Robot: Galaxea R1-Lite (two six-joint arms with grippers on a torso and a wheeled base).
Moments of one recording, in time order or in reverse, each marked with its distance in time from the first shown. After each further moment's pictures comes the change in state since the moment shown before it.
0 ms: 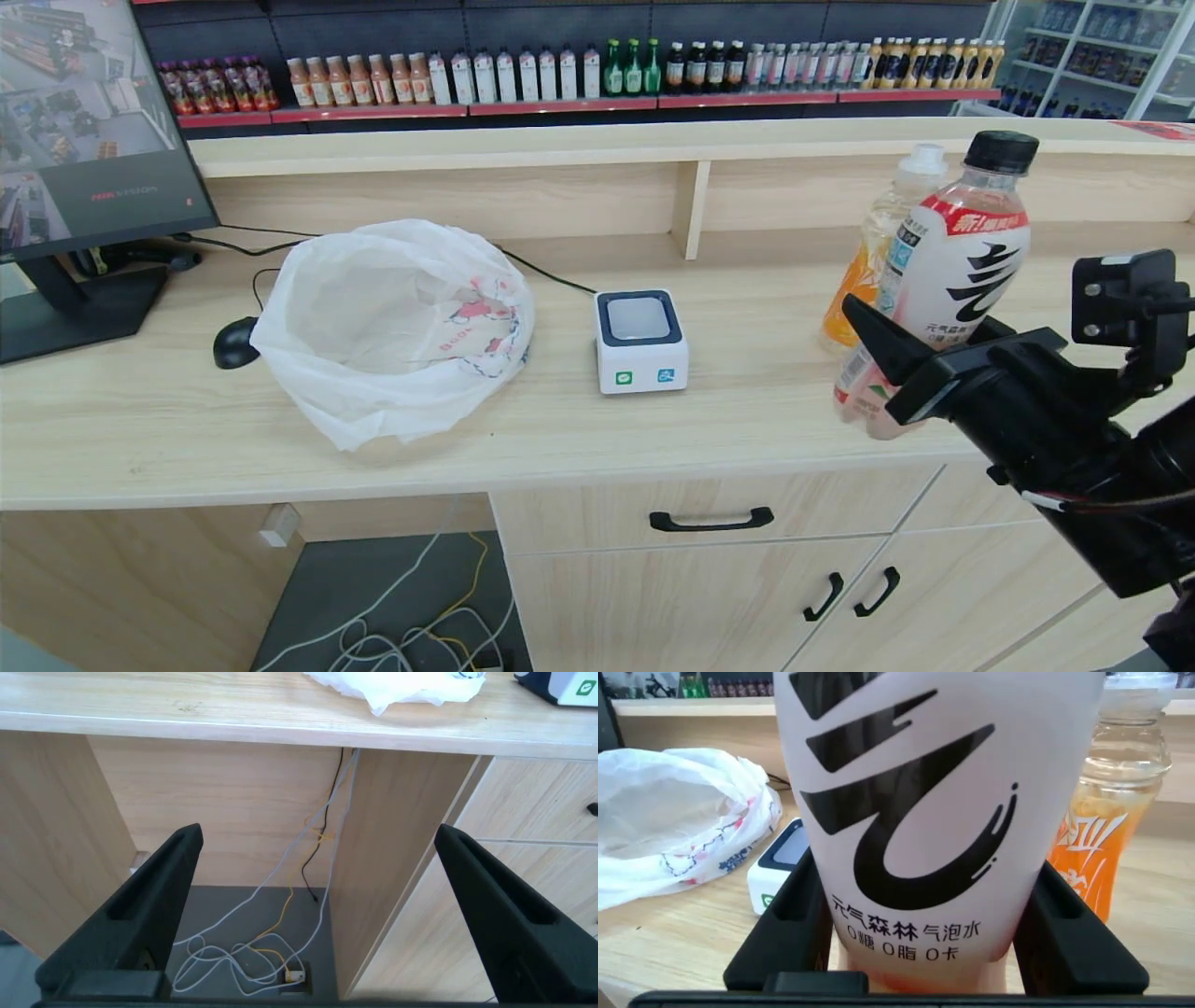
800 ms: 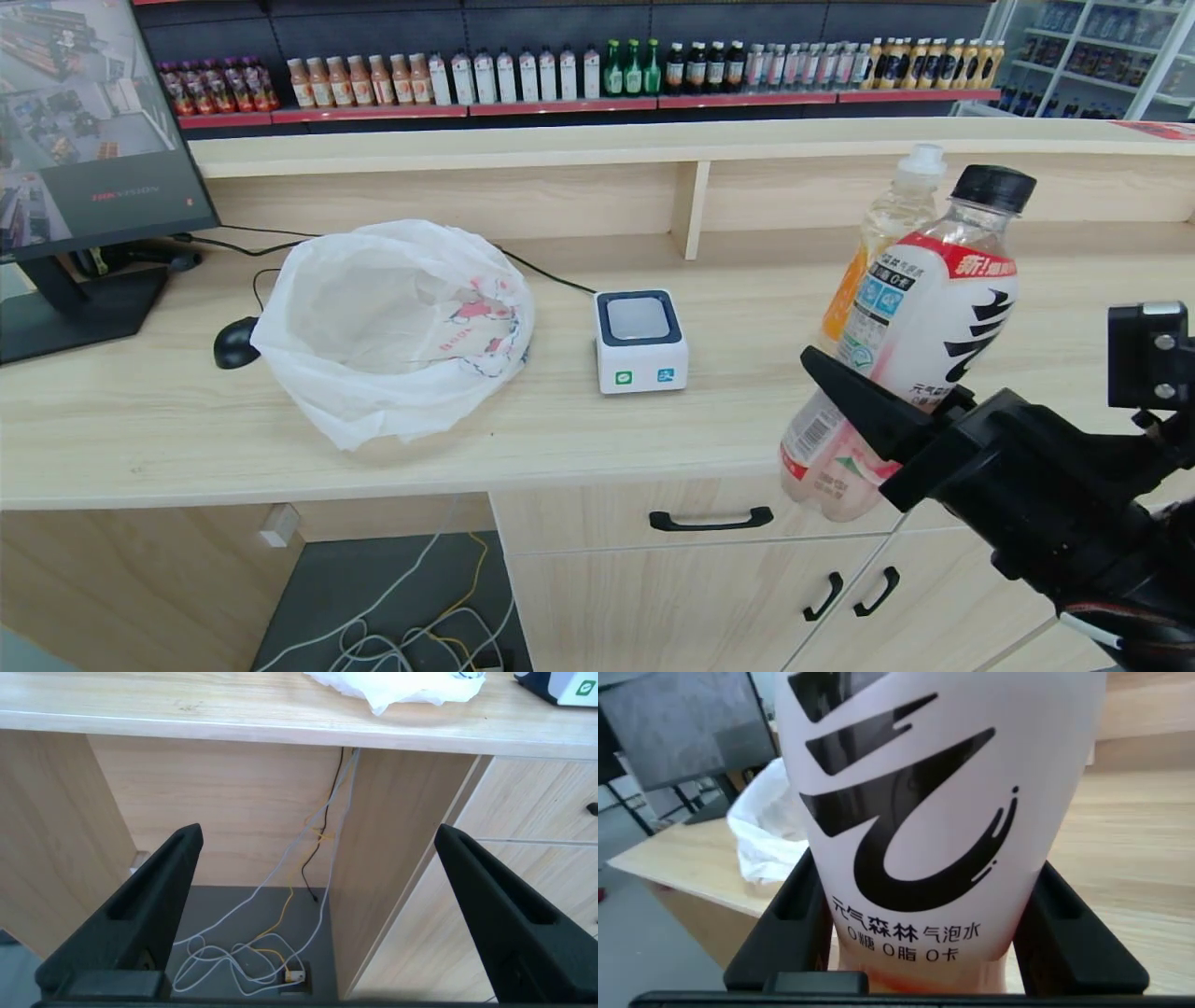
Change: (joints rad) left arm 0.000 0.000 0.000 0.000 0.000 0.000; right arm 0.211 -0.060 0.090 -0.001 0.016 0.253
